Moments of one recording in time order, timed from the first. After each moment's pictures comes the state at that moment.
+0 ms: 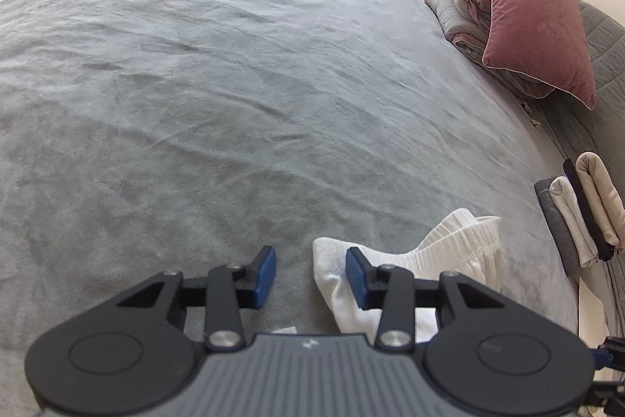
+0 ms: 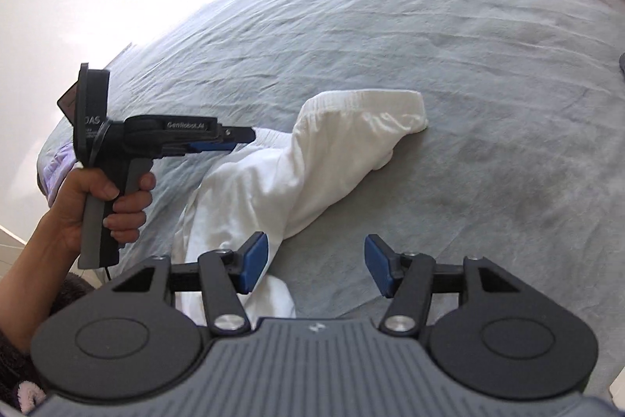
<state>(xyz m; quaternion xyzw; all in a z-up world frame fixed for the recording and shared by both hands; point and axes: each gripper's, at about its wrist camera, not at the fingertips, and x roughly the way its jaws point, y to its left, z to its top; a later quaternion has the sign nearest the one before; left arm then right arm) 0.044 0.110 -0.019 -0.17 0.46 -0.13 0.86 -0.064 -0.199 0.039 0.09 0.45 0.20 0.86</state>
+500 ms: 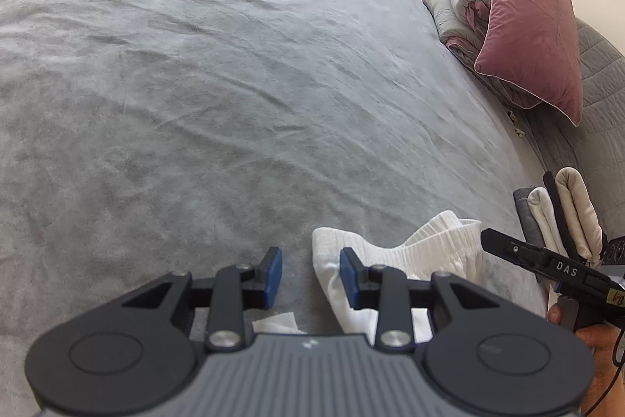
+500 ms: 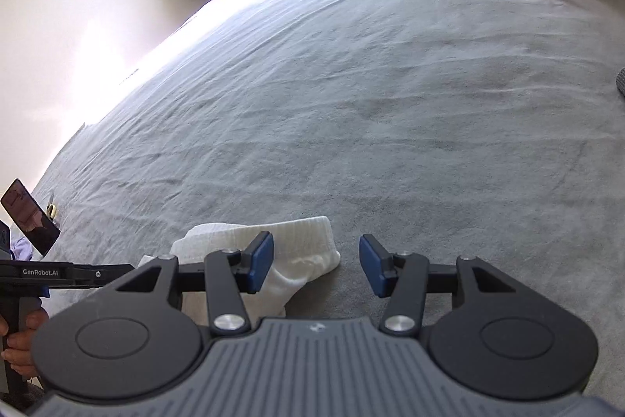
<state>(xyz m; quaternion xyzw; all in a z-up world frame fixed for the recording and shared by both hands) 0.046 0.126 -0.020 -0.22 0.47 -0.15 0.84 0.038 -0.245 -0.013 0.16 0.40 0.15 0.89</state>
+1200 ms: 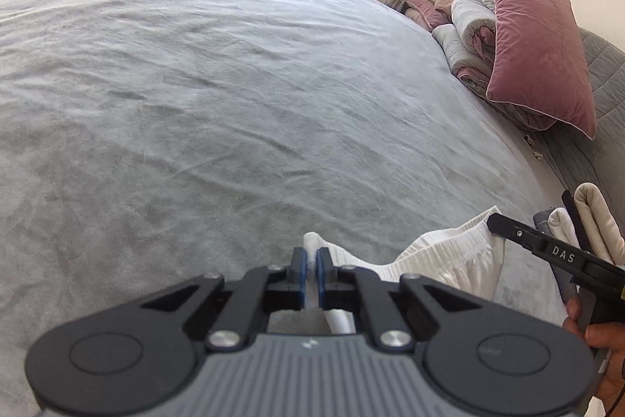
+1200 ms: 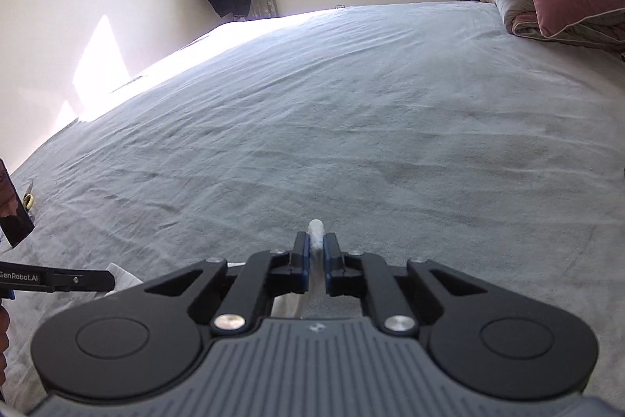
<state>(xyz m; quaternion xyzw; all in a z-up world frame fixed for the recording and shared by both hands) 0.033 0.118 0.002 -0.18 0.40 -0.10 0.89 0.053 -0.199 0.008 0.06 0.32 0.14 0.93</state>
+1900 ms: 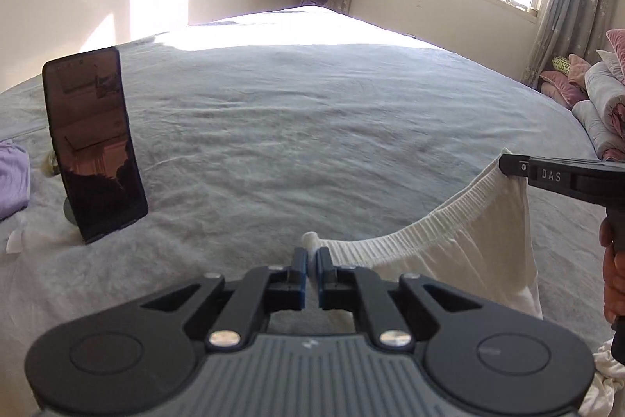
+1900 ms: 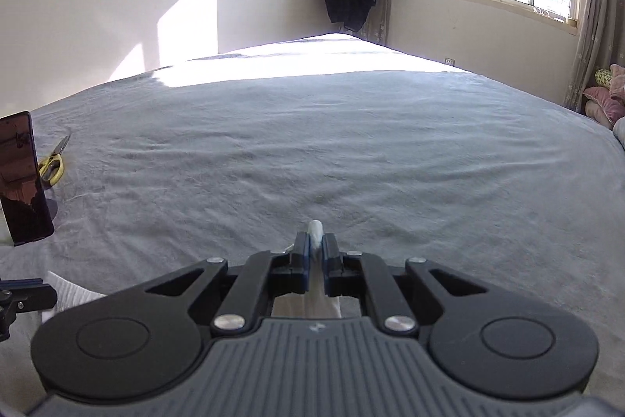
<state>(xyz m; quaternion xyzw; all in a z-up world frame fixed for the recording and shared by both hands) 0.013 0.259 0.031 -0.11 0.33 0.15 0.93 0.143 0.056 0.029 -0.09 0.26 0.25 0.93</state>
